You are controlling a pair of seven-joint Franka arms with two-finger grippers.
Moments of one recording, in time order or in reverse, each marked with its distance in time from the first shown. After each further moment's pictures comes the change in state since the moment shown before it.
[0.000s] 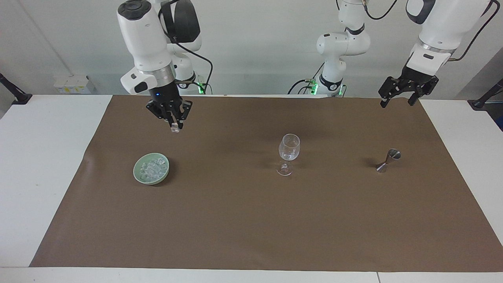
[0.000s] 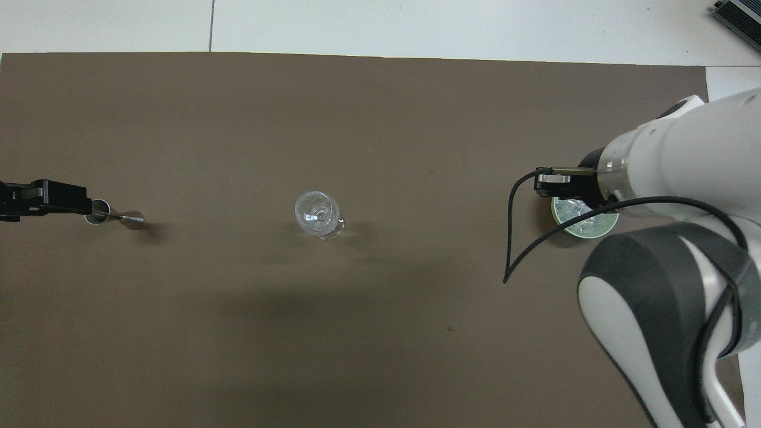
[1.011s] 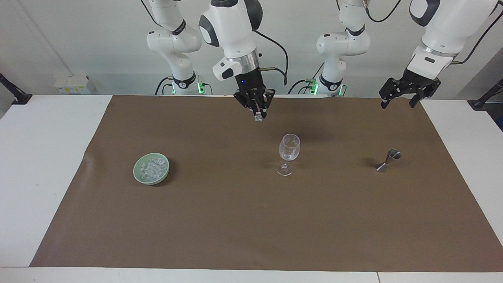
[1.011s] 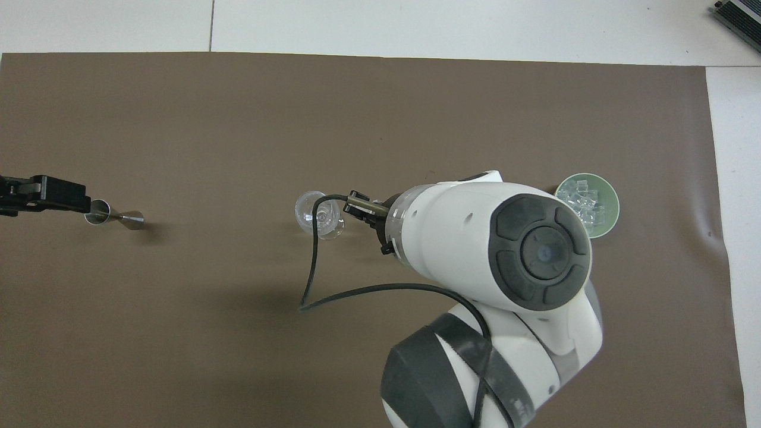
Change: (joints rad) left arm 0.000 0.040 0.001 0.069 0.000 -0.059 0.063; right arm 0.003 0.103 0.351 0.012 0.067 0.290 0.582
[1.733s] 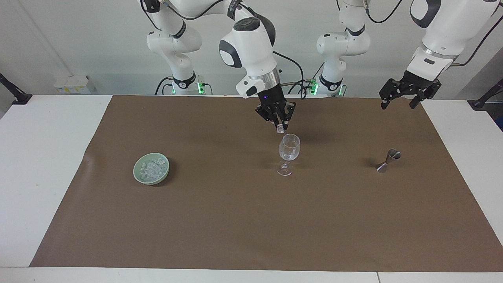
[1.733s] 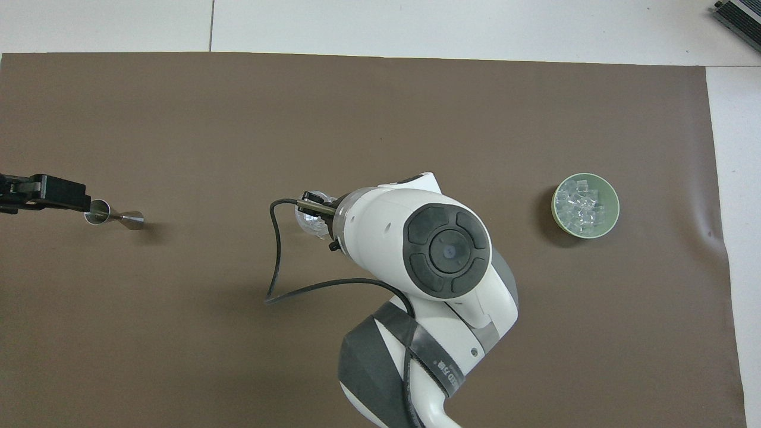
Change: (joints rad) left arm 0.000 0.007 0.001 0.011 0.000 -0.001 0.012; right arm 0.037 0.168 0.067 0.034 -0.130 0.166 0.082
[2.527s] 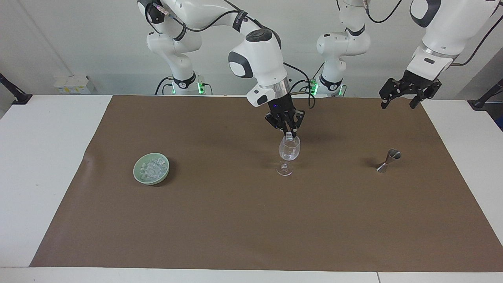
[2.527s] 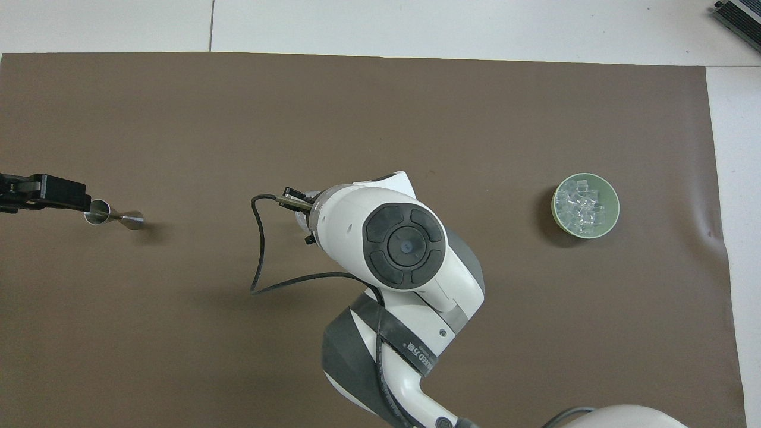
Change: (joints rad) left arm -0.001 0.000 -0.001 0.001 0.000 0.000 0.000; right arm 0.027 0.094 0.018 0.050 -0.104 0.039 0.087
